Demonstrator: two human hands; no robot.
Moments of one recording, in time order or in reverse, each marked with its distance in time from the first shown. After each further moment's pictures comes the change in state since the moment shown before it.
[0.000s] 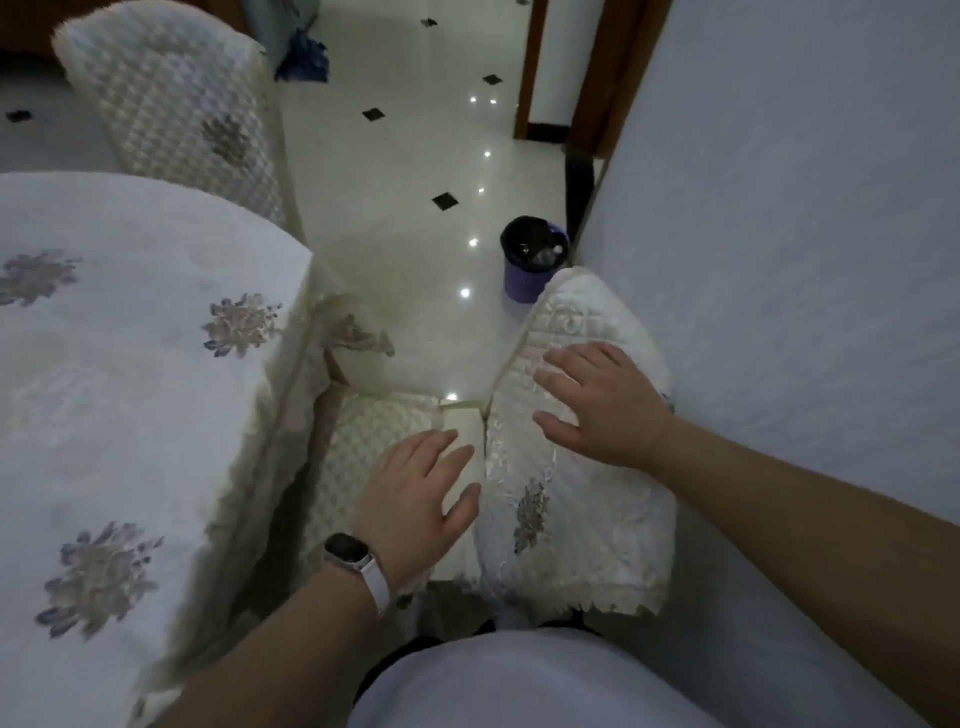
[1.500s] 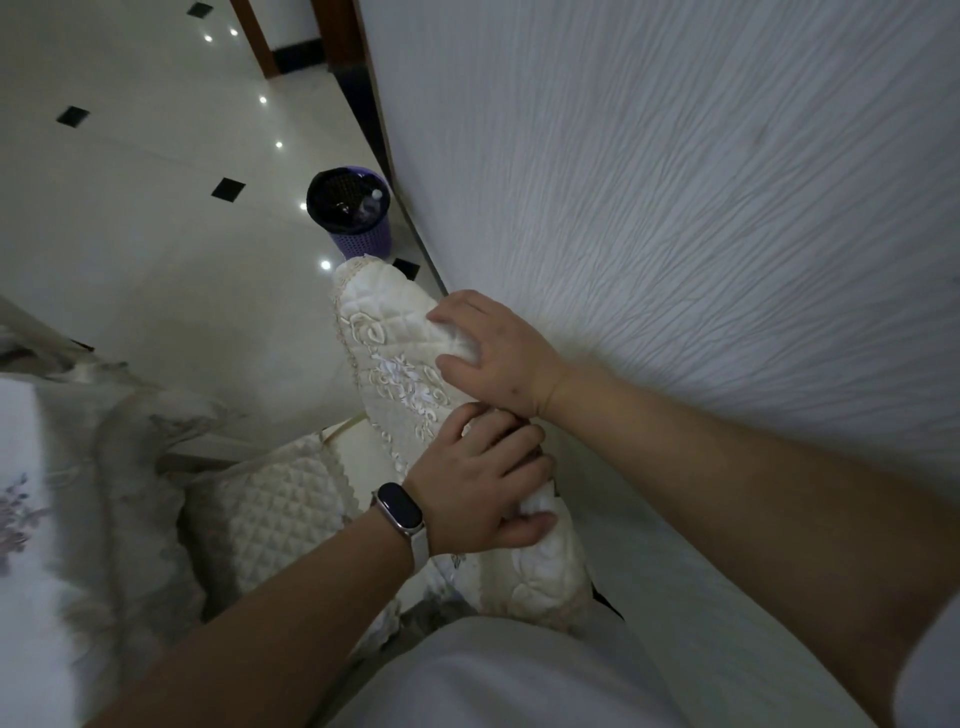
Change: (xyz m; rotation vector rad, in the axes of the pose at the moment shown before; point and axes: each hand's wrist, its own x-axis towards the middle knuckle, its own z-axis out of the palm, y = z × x) left_hand 0.143 0.092 0.096 -0.204 -0.128 0.913; right_hand -0.011 0.071 0.026 0.668 0.107 0.668
